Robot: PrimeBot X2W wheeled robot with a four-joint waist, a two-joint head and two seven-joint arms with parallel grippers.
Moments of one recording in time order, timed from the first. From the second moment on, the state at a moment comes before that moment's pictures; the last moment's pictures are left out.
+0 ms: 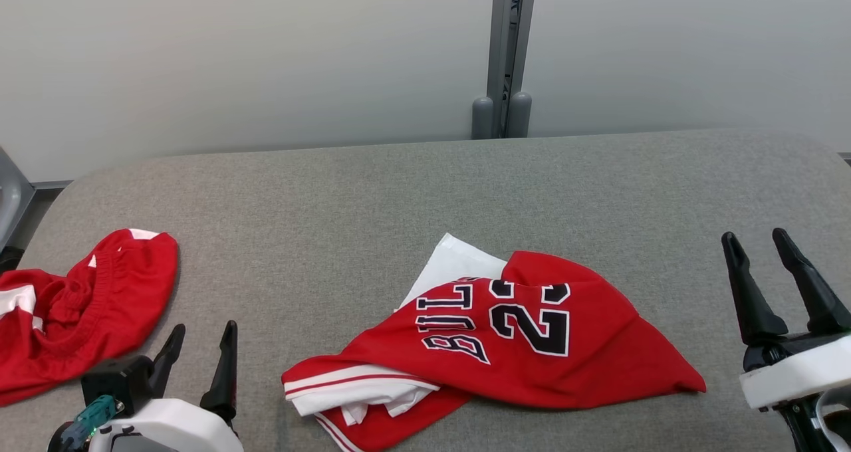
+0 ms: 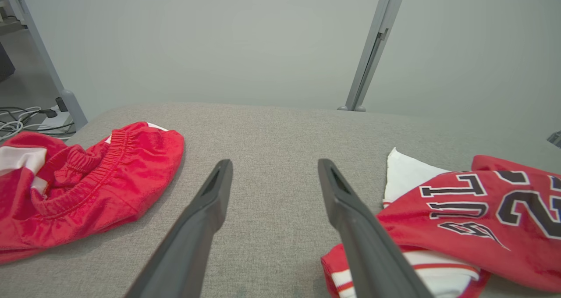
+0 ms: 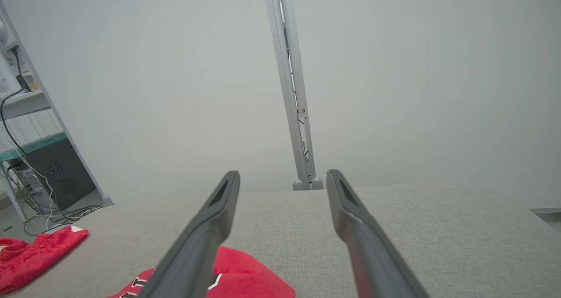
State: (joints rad) left arm 0.03 0.35 -0.27 0.05 -0.56 0.20 -0.03; right arm -0.05 -0.25 0.01 -0.05 0.50 0.13 0.00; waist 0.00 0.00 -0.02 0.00
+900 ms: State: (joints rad) left arm 0.01 0.31 -0.36 0.15 -0.82 -0.01 0.25; right arm -0.10 -0.11 0.01 0.22 0.31 0.13 -0.21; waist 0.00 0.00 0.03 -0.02
